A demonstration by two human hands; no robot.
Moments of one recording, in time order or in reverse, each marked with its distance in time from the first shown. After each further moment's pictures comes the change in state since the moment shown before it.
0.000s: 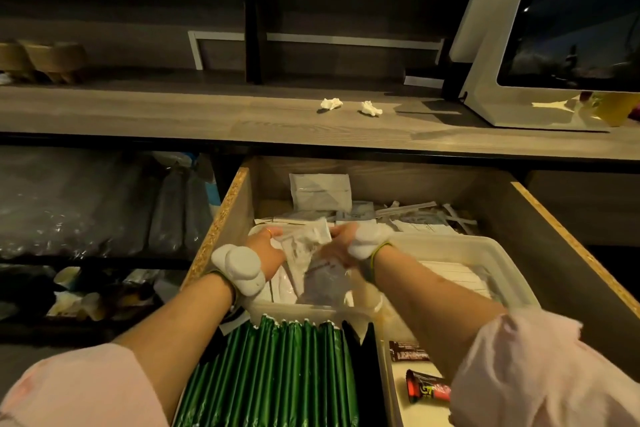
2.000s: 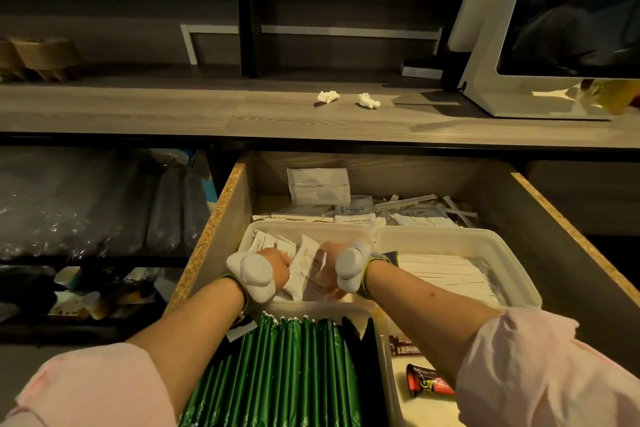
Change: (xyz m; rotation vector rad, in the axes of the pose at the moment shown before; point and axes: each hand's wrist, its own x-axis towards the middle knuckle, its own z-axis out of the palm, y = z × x) left_hand 0.004 -0.006 0.021 0.369 -0.224 -0.064; right_hand 0.000 0.004 0.025 -0.333 -0.095 0.005
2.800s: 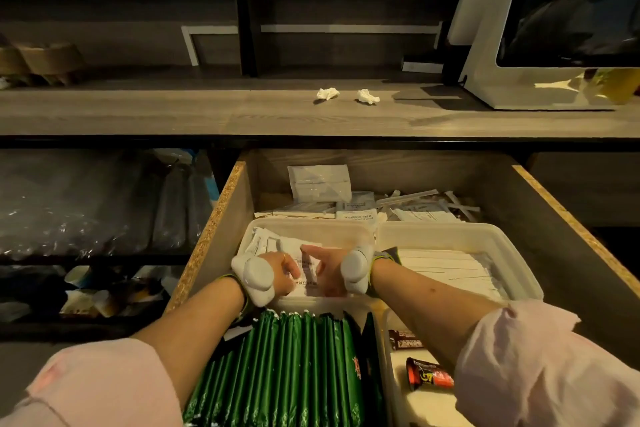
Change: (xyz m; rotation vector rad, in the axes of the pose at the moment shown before) left_hand 0.000 -0.018 0.009 -0.032 -0.047 0.105; right_hand 0.014 0.016 0.018 -0.027 -0.025 -0.171
